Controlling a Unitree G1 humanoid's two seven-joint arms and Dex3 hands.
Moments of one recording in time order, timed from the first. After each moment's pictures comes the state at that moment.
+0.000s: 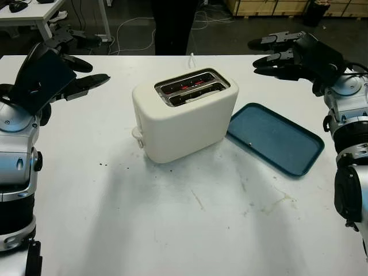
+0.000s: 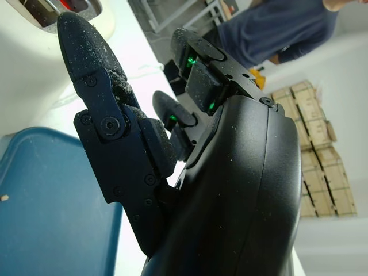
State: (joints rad) left arm -0.50 0.57 0.15 -0.32 0.06 0.60 -0.30; right arm -1.04 -0.55 -0.02 1.08 -0.12 -0.34 0.49
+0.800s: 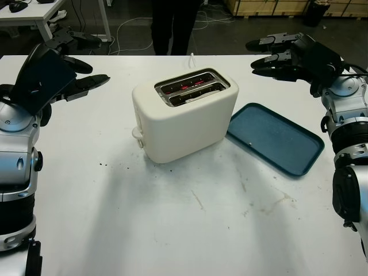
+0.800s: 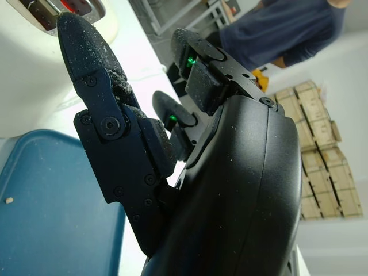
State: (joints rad) left arm -0.50 0.57 0.14 -0.32 0.06 0.62 -0.30; right arm -1.04 -0.55 -0.02 1.08 -0.11 -0.34 0.50
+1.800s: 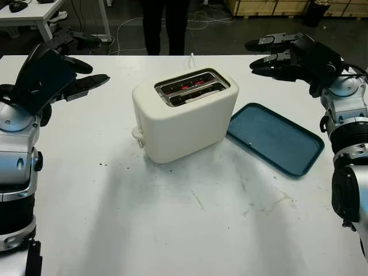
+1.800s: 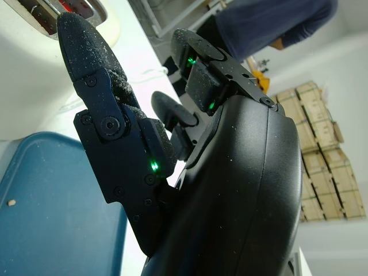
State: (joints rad) left arm -0.50 0.57 0.14 -0.32 0.06 0.62 -0.30; right arm -1.04 -0.54 -0.02 1.08 -0.11 -0.34 0.50
